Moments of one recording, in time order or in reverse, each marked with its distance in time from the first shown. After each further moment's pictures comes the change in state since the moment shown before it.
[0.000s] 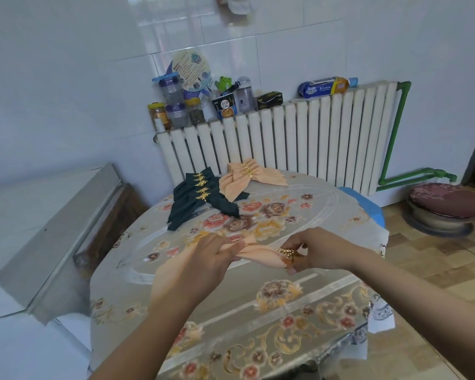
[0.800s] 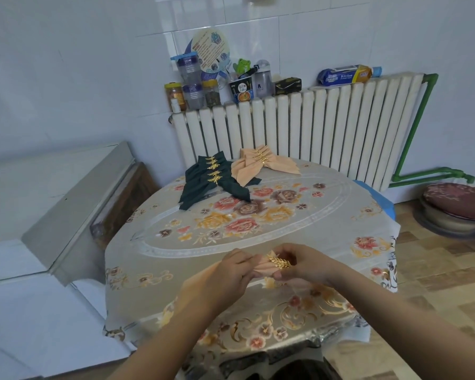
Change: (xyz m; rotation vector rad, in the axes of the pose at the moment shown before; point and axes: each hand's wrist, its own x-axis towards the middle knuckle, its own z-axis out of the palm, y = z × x) left_hand -0.044 0.047 0.016 -0.281 -0.261 -0.298; right_hand 0.004 -0.011 0.076 0.460 -0.069 0.117
